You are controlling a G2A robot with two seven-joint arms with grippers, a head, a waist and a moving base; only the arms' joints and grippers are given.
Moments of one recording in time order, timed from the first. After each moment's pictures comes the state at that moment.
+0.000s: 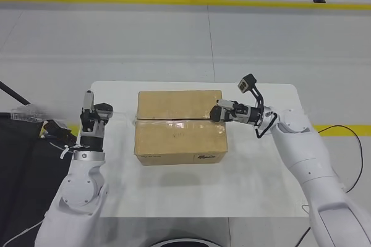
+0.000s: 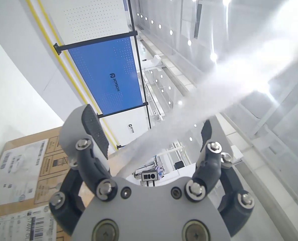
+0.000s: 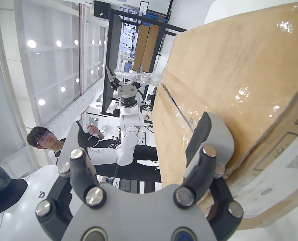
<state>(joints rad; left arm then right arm) 1.46 -1.22 -1.49 -1.91 -0.14 -0.19 0.22 -0.52 -1.26 1.05 -0.81 0.55 -0.42 1.28</state>
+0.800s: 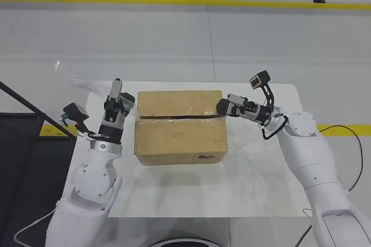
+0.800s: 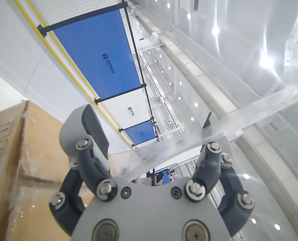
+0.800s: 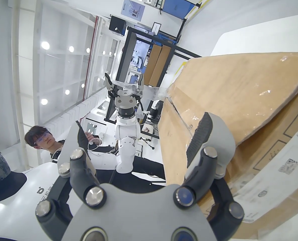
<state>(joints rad) 1.35 -1.25 -1.38 -1.96 -0.05 -0.06 0.16 -0.58 -1.24 1.12 -0.88 0.57 -0.49 1.23</state>
